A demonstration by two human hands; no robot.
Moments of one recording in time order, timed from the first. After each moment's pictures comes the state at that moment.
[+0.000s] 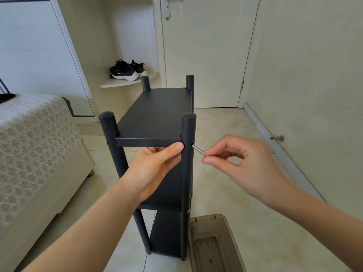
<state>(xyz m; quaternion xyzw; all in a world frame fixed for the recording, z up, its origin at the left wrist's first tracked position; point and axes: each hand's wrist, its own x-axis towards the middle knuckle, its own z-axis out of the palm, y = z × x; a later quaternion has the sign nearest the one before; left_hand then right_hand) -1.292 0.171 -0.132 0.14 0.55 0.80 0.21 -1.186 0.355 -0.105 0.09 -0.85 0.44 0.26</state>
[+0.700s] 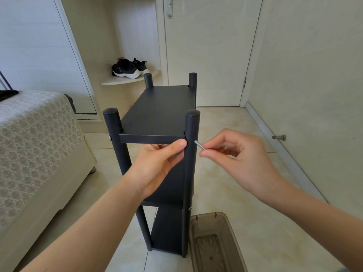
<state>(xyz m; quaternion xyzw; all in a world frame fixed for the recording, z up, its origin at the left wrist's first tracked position) -1.293 0.171 -0.133 0.15 0.54 0.80 0.21 -1.199 0.349 -0.110 0.08 -0.83 0.48 0.27</state>
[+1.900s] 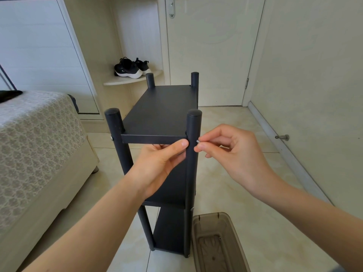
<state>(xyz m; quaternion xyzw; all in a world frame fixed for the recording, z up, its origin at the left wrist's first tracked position) -1.289 0.169 -0.129 0.15 0.54 0.80 0.21 -1.213 0.338 -0.110 0.06 -0.81 0.53 0.25</state>
